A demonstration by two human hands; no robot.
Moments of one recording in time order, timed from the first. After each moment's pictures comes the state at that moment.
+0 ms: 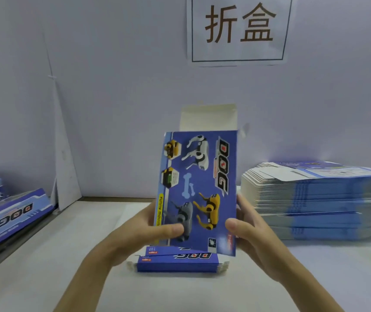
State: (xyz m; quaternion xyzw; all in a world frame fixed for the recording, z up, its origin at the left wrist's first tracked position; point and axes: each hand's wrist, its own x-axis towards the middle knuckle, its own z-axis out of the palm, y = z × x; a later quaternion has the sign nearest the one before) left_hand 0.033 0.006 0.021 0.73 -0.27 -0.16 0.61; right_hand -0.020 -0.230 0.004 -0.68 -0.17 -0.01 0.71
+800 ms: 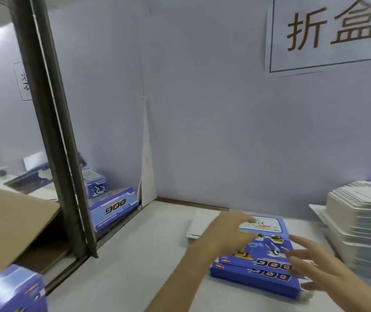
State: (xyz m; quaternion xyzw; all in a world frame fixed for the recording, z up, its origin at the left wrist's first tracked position) left_hand 0.080 -0.010 -0.010 0.92 -0.25 0.07 0.31; right_hand -0.010 -0.218 -0.020 -0.81 0.00 0.01 0.59
